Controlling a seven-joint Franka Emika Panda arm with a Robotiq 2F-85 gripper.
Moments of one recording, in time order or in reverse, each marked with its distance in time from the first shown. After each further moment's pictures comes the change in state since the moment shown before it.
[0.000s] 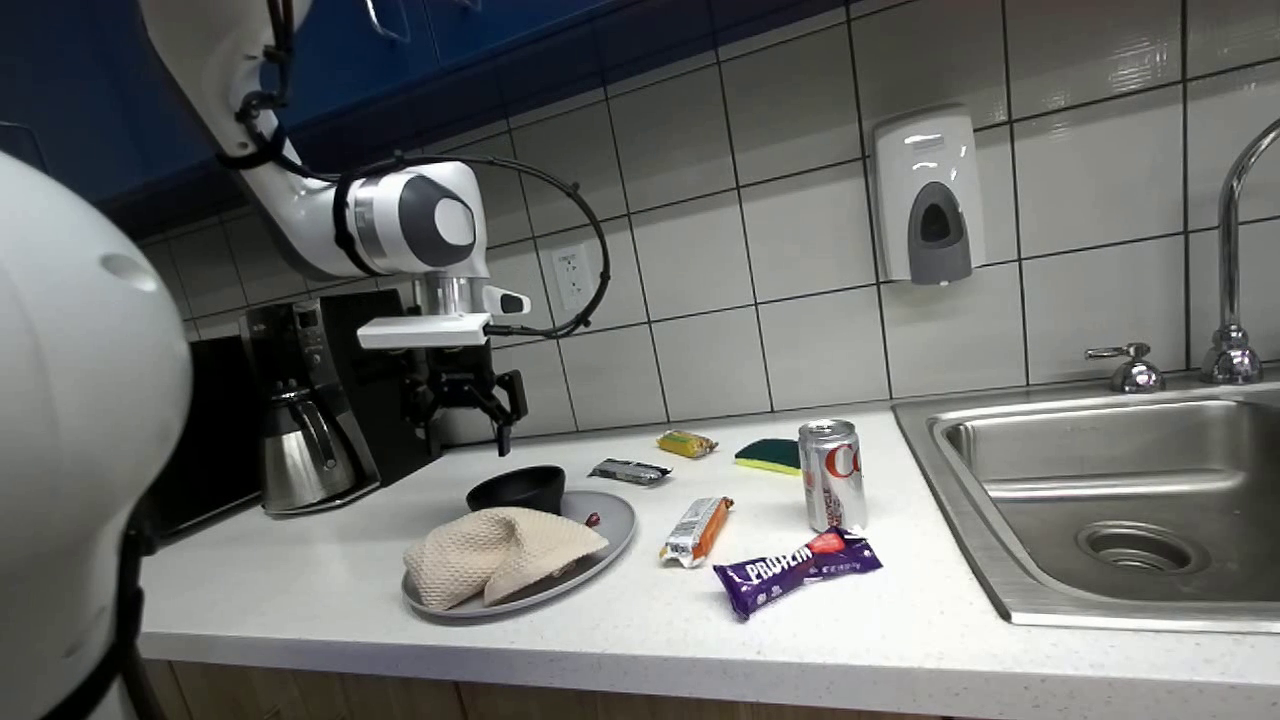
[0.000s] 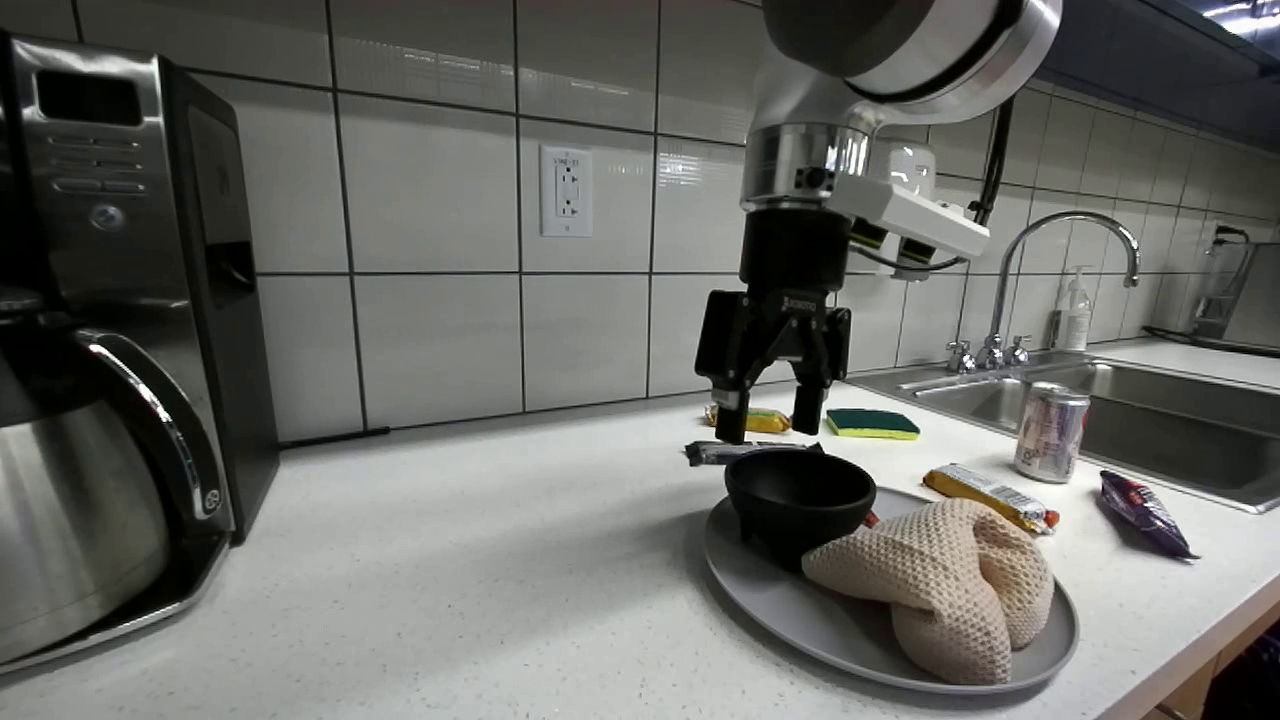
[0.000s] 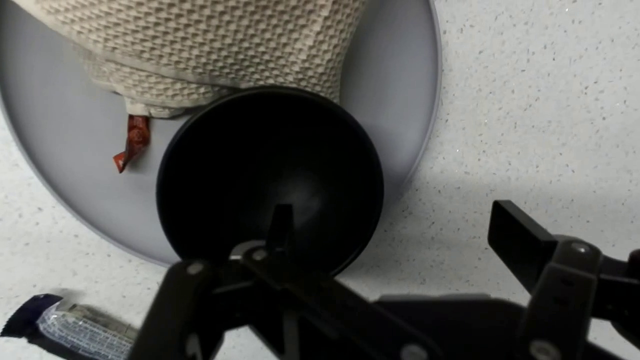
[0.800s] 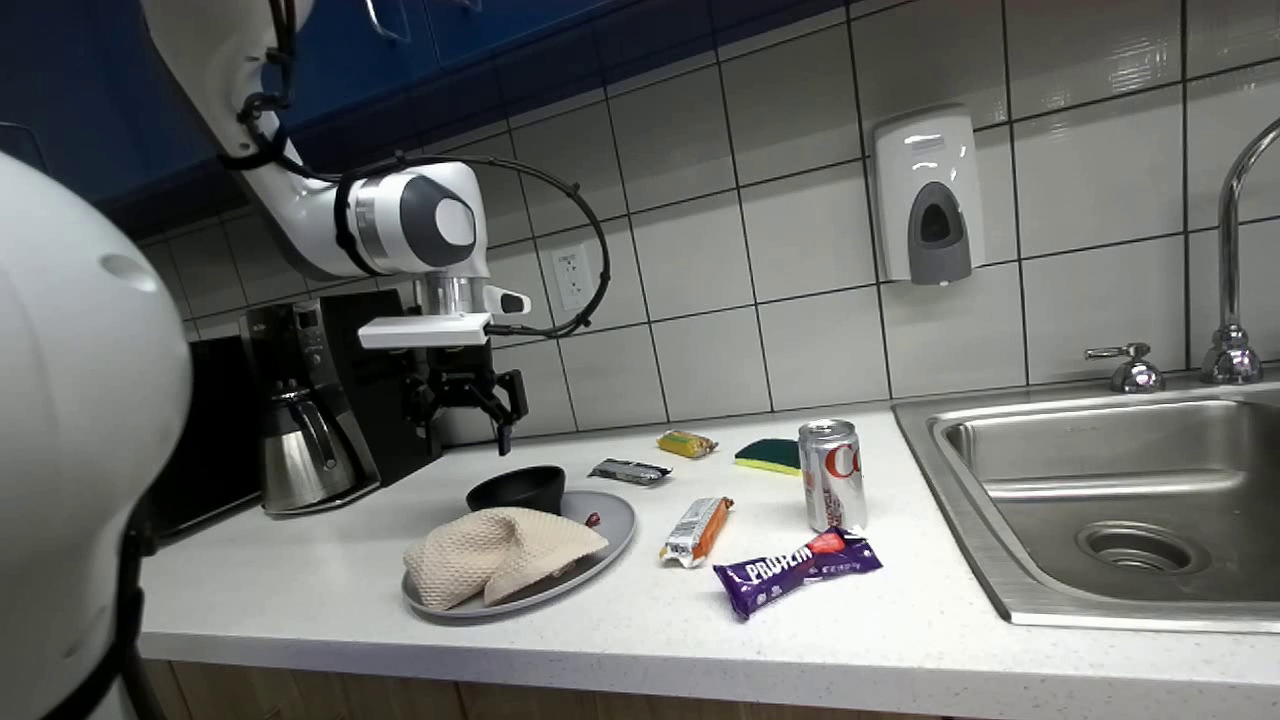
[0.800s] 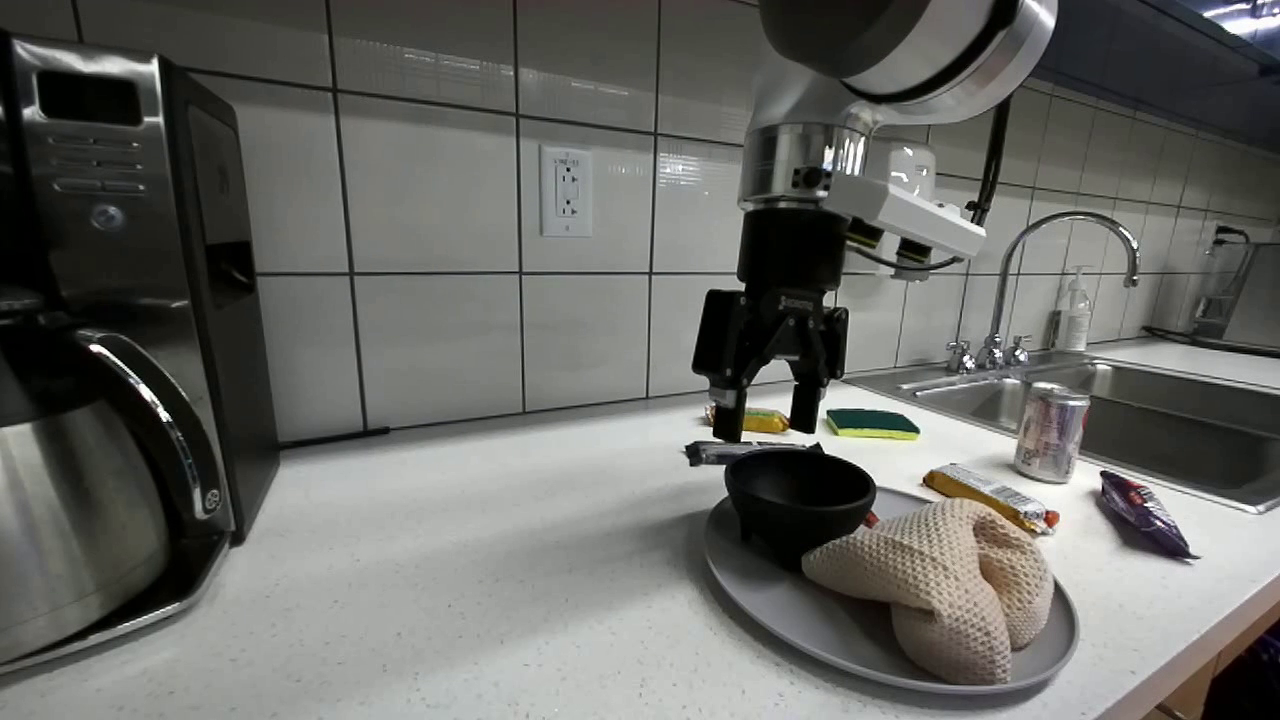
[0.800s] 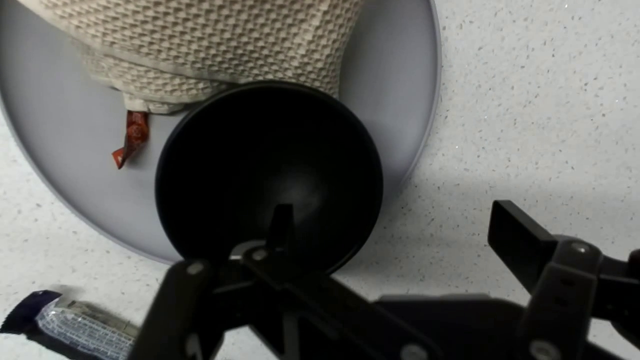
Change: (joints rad) arm 0.000 0.004 0.000 0.007 0.000 0.000 0.000
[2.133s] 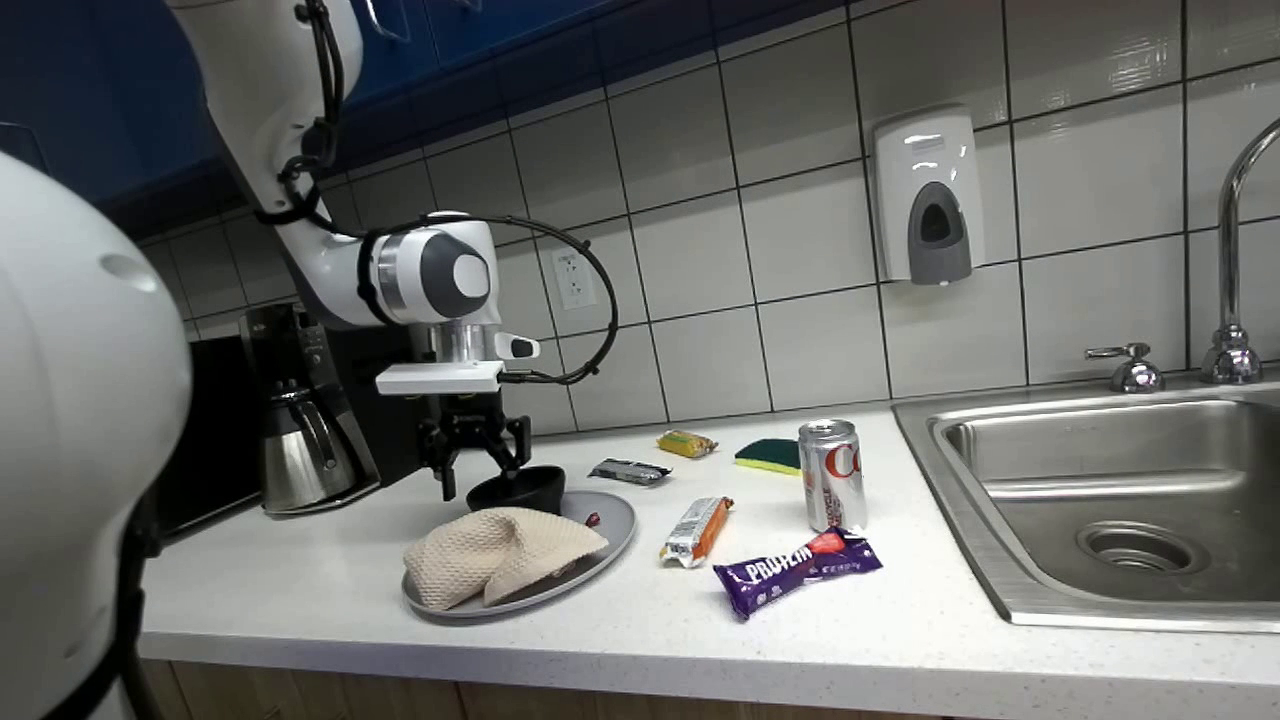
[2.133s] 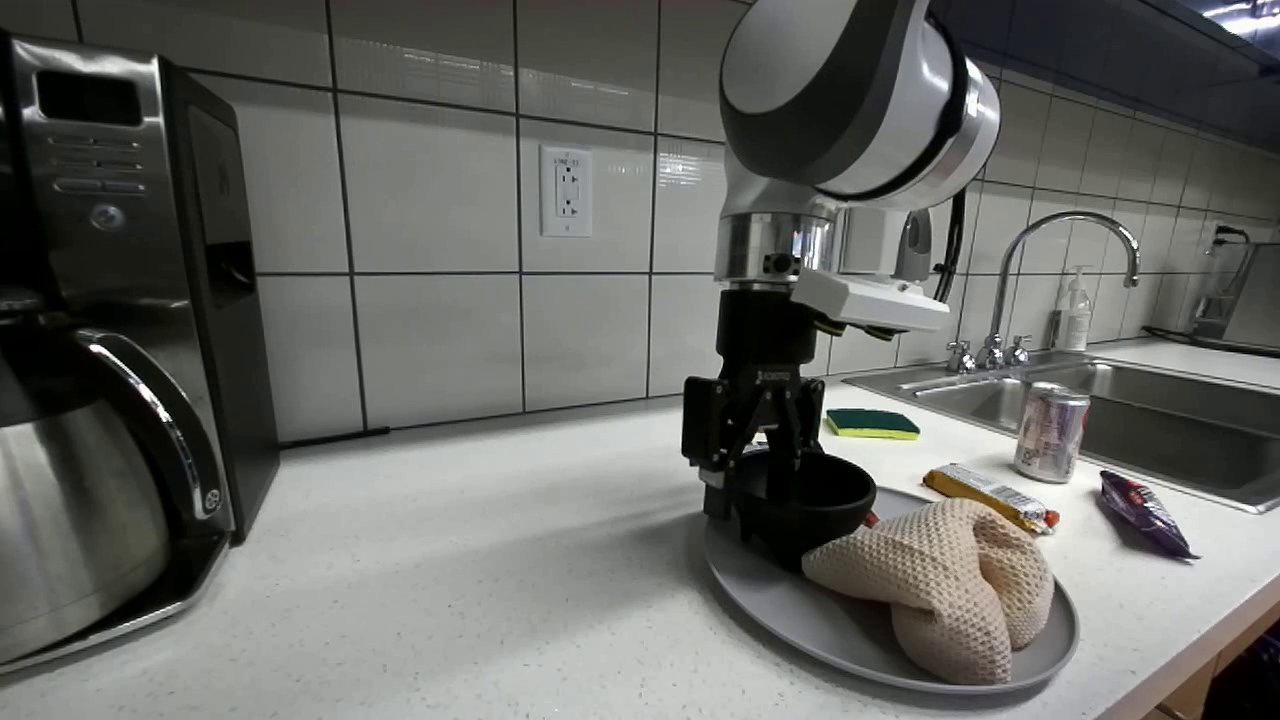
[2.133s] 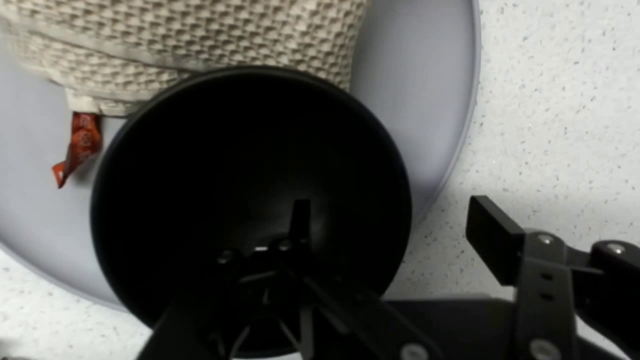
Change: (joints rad) arm 0.000 0.148 0.012 0.036 -0.013 0.073 0.000
